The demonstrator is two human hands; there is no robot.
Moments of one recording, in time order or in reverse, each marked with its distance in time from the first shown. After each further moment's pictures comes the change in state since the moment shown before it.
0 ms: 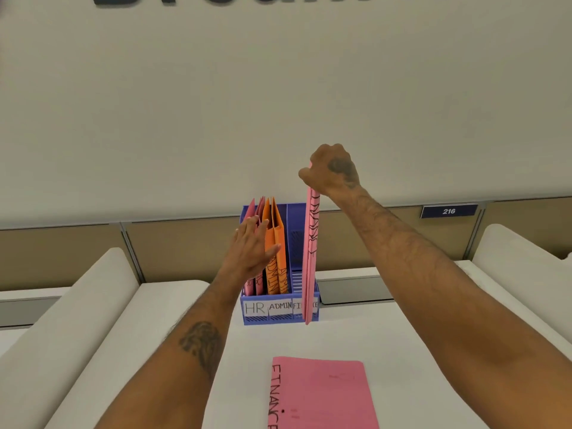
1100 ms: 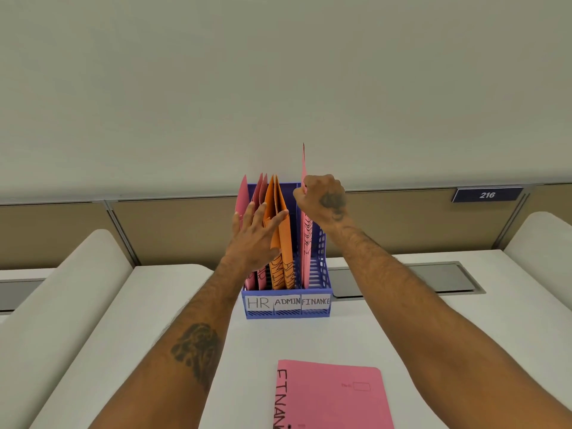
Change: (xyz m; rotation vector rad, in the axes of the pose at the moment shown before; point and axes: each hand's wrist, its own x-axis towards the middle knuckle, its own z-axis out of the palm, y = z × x) left_hand 0.054 -0.038 0.055 0.160 -0.154 0.044; right_hand 0.013 0.054 0.166 -0.008 0.004 -0.134
